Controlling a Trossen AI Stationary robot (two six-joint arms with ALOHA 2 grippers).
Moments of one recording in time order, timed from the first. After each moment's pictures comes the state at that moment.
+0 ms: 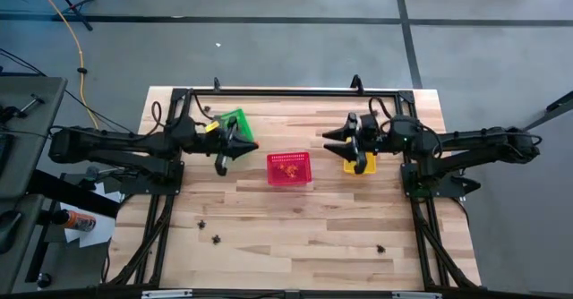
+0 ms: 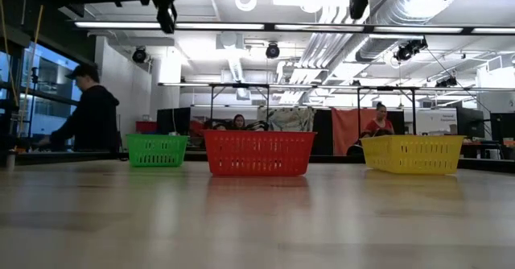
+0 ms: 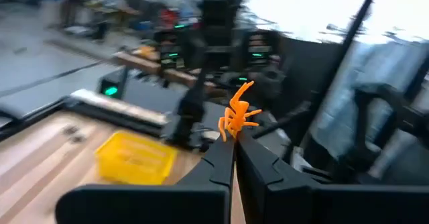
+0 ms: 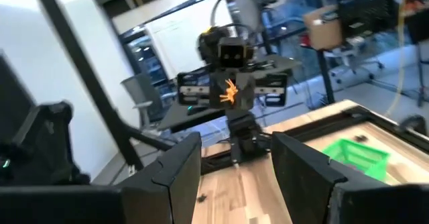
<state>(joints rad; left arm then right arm) 0.11 0.93 0.48 0.54 0.16 -0.34 -0.06 0.98 0.63 0.45 -0.09 0.34</state>
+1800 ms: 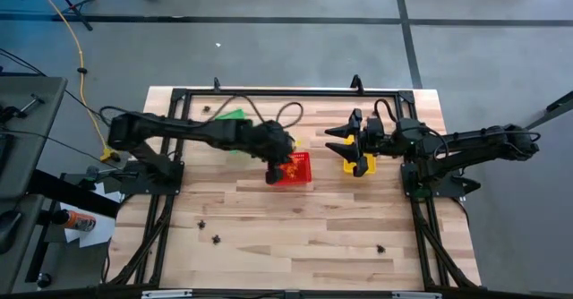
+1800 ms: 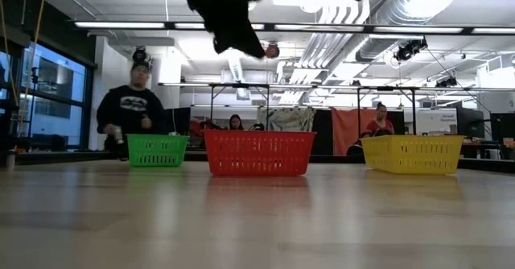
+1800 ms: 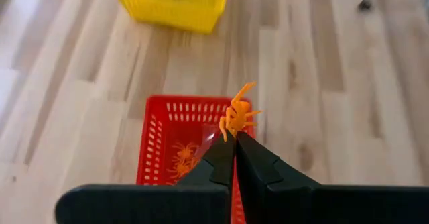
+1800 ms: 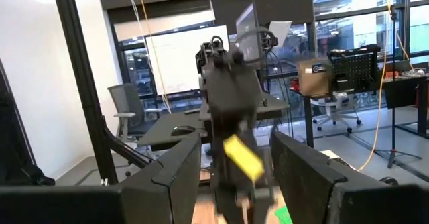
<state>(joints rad) 0.06 1.61 1.26 -0.46 0.03 -0.06 0.01 0.98 0.63 0.56 0.02 0.13</state>
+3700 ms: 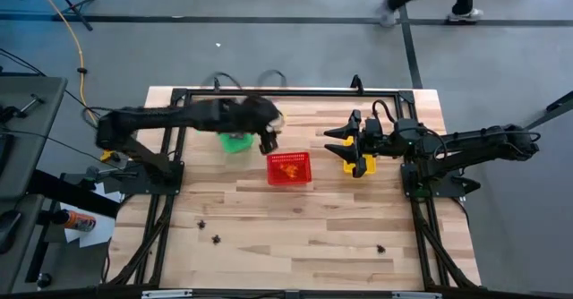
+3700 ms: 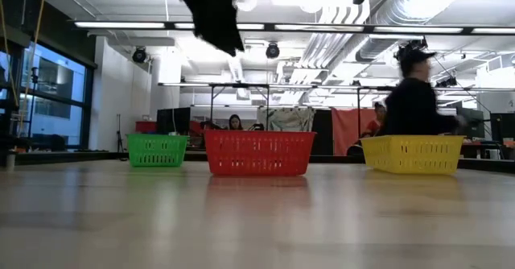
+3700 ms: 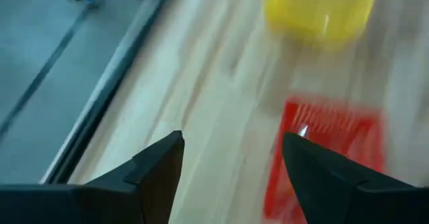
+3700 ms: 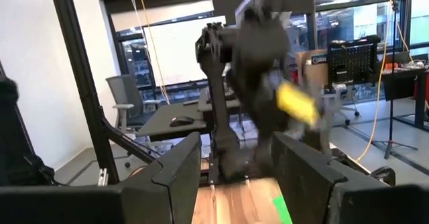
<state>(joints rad) 0.17 1.52 1.34 -0.65 -0.26 -0.05 0.01 0.98 0.63 0.52 0.02 0.13</state>
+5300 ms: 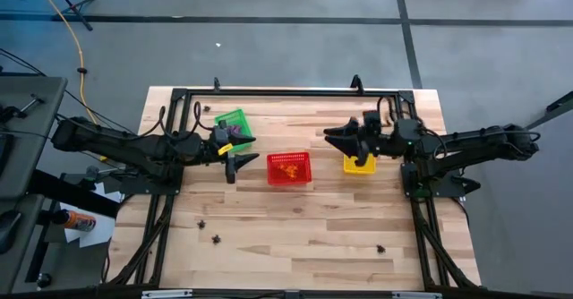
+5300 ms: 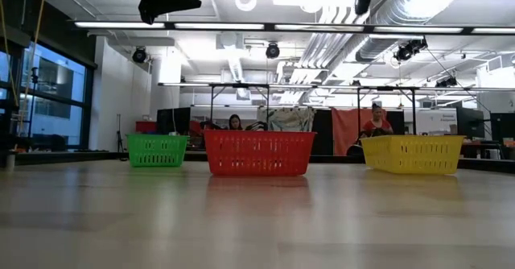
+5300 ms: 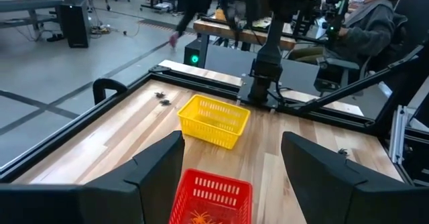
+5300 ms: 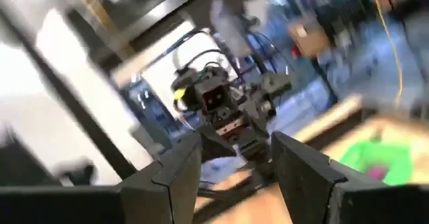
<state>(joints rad) -0.14 0.92 0.63 0.13 -0.38 -0.20 0.01 0.99 0.63 0.53 0.10 0.62</state>
